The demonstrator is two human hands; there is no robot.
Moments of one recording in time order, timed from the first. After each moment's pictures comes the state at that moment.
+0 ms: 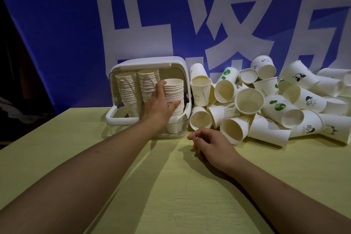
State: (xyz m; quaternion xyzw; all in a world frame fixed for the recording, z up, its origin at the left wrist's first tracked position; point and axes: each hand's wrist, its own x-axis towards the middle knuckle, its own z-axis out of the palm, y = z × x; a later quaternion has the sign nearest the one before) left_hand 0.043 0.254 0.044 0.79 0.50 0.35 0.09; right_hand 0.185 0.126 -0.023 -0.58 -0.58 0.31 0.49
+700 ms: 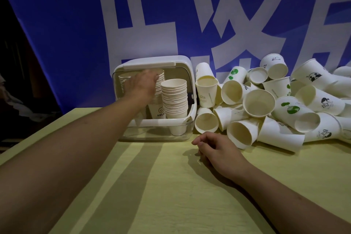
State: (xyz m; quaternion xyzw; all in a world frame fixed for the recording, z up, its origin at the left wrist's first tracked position) left_hand 0.015 0.313 0.101 0.78 0.55 0.28 -0.12; right_hand 0.187 0.127 -0.022 -0.58 -0.60 0.29 0.47
